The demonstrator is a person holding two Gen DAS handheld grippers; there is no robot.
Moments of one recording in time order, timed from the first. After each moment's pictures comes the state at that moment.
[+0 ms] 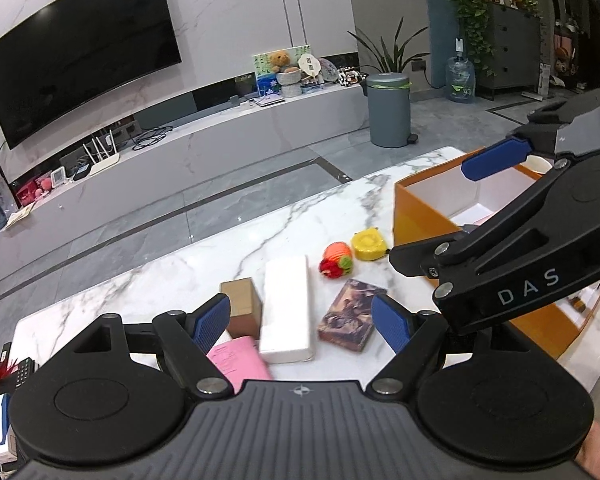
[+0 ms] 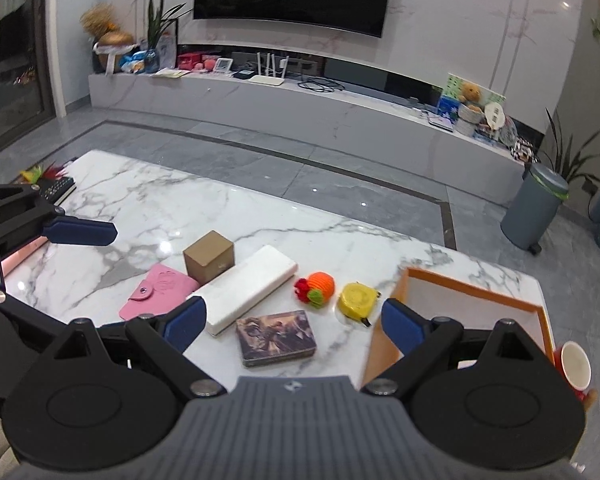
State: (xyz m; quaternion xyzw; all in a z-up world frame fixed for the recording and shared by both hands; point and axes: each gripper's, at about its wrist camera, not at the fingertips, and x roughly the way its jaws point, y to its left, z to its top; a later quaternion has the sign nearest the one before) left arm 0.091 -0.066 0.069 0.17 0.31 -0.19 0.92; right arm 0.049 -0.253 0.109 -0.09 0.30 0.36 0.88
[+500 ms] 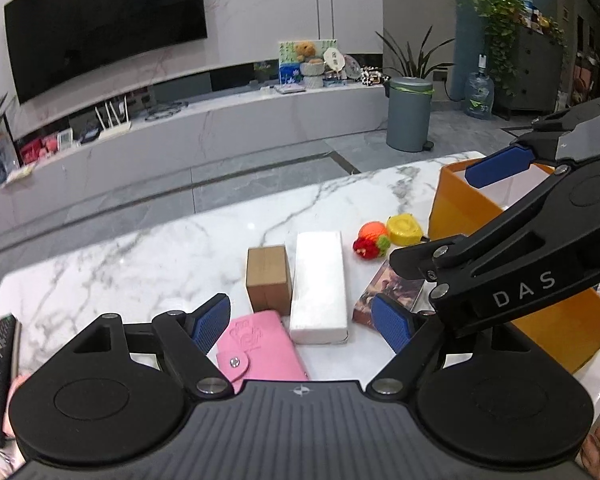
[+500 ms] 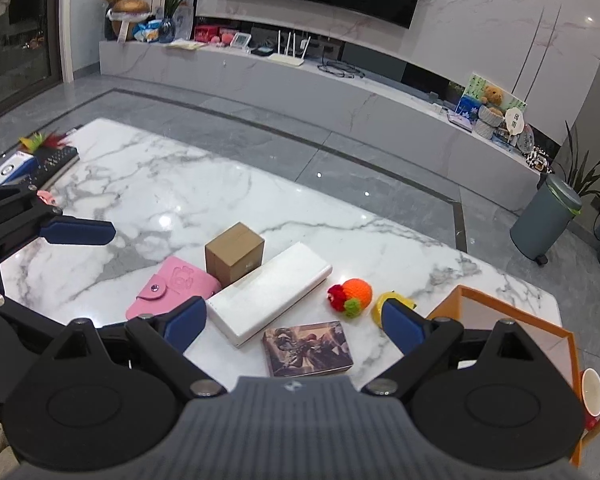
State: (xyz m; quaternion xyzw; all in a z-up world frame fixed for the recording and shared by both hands) left arm 0.119 -0.011 0.029 0.11 0.33 -0.18 0.92; right arm 0.052 -0.181 0.094 -0.14 0.32 0.37 0.86
